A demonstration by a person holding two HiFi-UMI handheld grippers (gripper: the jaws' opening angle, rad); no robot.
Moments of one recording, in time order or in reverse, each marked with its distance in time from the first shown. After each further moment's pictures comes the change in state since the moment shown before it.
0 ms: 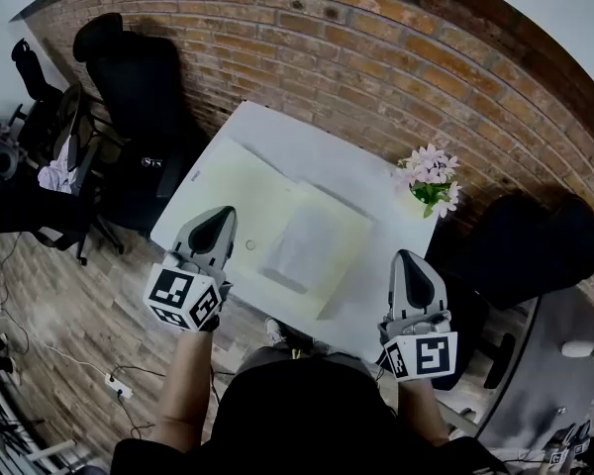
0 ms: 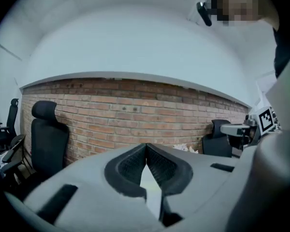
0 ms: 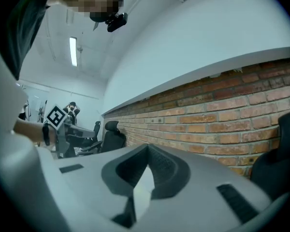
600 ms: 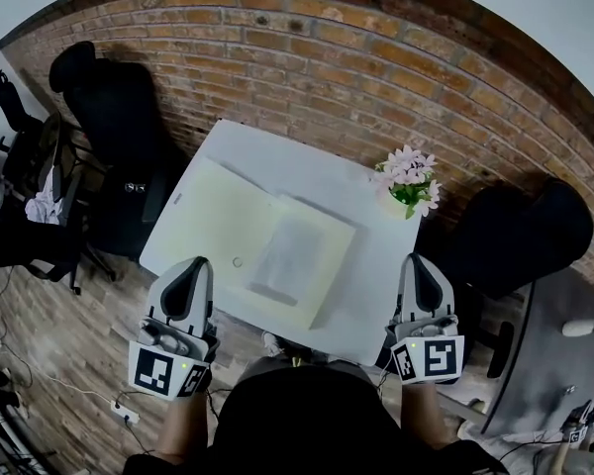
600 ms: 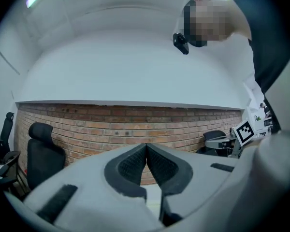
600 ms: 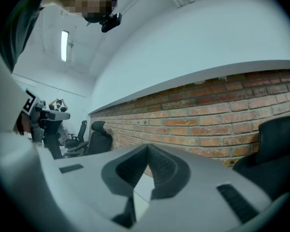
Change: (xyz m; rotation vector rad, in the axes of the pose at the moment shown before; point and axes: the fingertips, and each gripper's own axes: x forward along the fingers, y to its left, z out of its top) left arm -0.060 -0.049 0.075 0.090 -0.233 -0.031; right arm -0.021 -0.042 0.011 0.005 -0.002 -0.156
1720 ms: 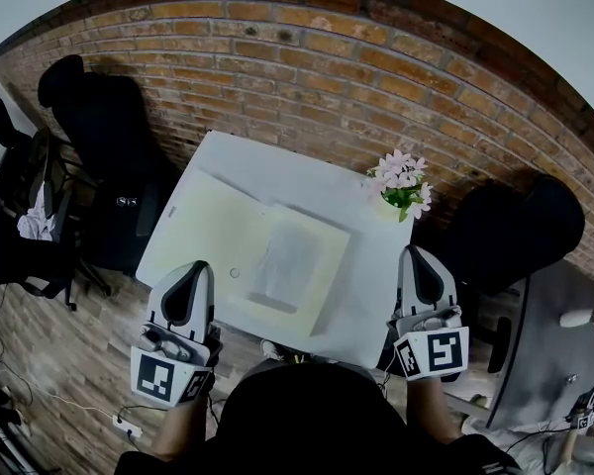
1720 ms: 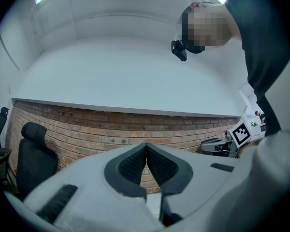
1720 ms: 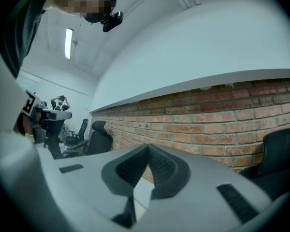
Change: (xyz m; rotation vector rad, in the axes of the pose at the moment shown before) left arm 0.015 0.000 0.025 -0.044 -0.129 -0.068; right arm 0.015 0.006 0.026 -0.052 -0.014 0.013
